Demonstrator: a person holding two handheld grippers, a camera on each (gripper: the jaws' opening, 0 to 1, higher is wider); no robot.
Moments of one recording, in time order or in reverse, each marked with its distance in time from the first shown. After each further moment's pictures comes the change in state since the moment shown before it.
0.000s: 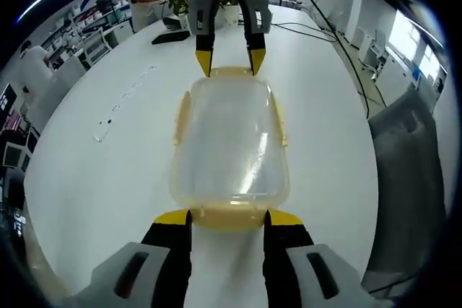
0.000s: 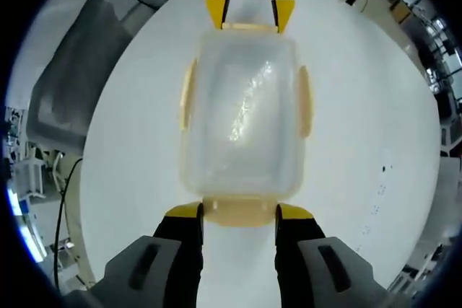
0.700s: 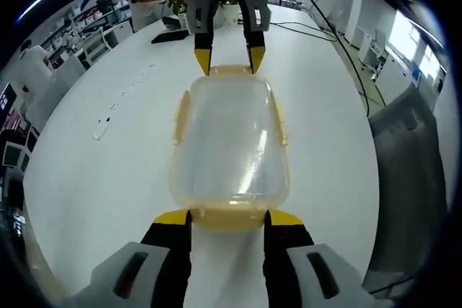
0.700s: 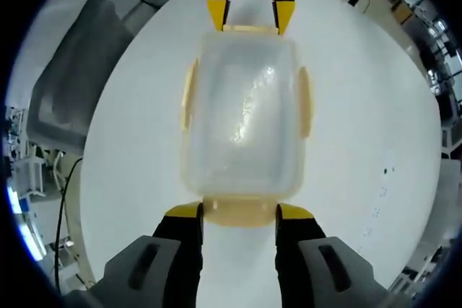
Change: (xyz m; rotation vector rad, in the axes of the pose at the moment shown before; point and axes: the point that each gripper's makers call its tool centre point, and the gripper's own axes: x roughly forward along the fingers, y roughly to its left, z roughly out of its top) left arm 0.004 0.001 -0.004 -0.002 -0.004 0.000; right arm 0.002 0.000 -0.001 -0.001 -0.007 0.004
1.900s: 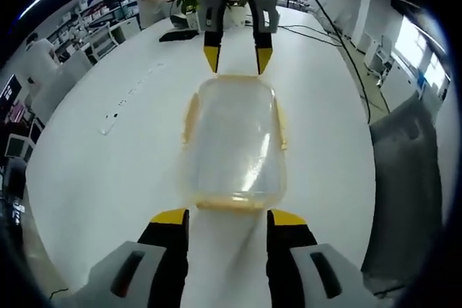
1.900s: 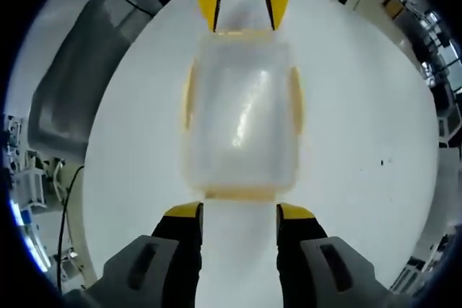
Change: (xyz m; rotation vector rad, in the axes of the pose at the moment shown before) left arm -0.016 0.002 0.001 -0.082 0.011 0.038; right arm -0.012 -0.004 0.000 0.078 -0.030 -0.028
